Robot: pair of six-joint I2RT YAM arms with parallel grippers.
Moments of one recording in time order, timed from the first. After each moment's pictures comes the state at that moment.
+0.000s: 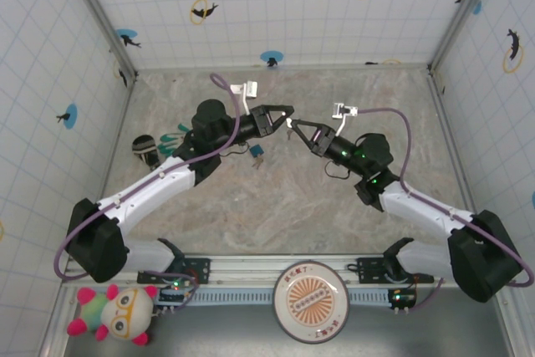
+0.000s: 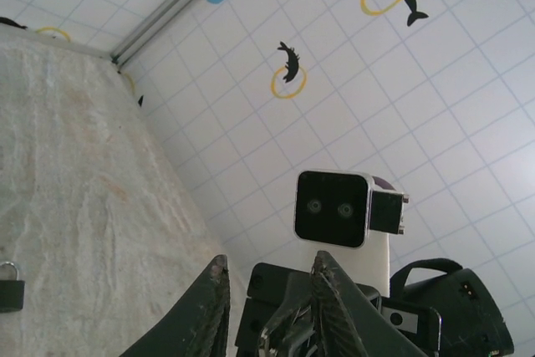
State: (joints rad) left arm -0.67 1.32 0.97 0.34 0.51 -0.90; right arm 0.62 1.18 0.56 0.86 -0.43 1.05
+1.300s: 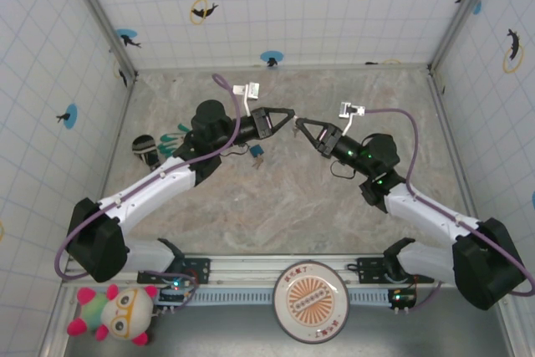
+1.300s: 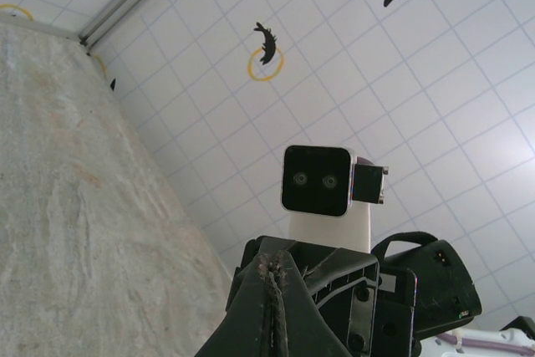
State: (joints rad) left arm -0.67 1.33 0.96 0.38 0.59 -0.93; right arm 0.58 1.14 0.55 0.84 -0.46 1.06
